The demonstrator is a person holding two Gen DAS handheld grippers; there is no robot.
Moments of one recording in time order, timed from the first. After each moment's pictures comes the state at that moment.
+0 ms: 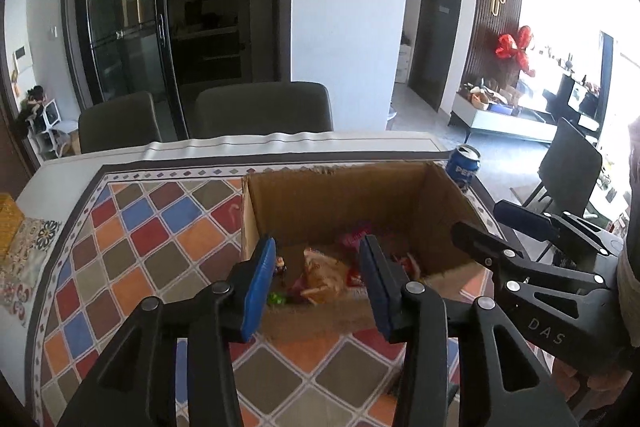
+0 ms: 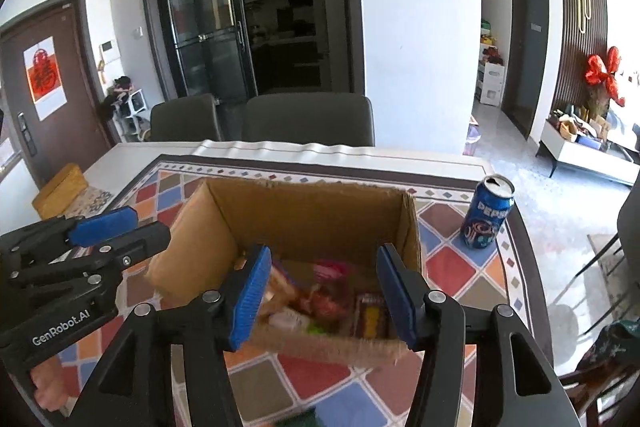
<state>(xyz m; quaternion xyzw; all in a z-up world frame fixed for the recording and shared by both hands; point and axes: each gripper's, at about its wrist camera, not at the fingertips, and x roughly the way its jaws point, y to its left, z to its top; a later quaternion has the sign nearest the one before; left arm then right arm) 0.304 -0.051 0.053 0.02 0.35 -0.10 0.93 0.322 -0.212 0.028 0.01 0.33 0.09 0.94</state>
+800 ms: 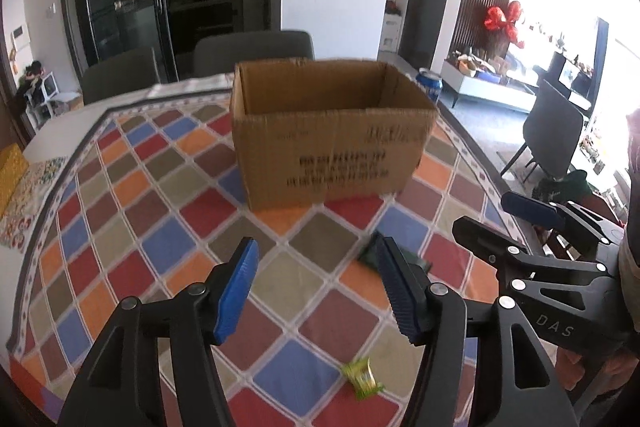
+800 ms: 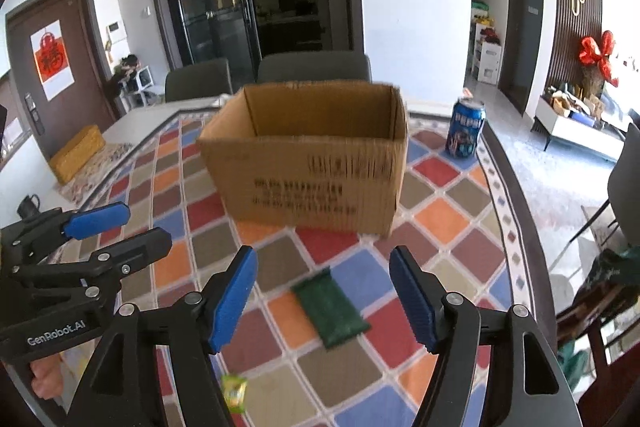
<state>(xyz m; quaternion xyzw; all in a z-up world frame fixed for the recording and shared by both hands) 0.169 -0.052 0.008 0.02 0.41 -0.11 0.91 0.186 -0.223 -0.006 0.01 0.37 0.09 0.92</state>
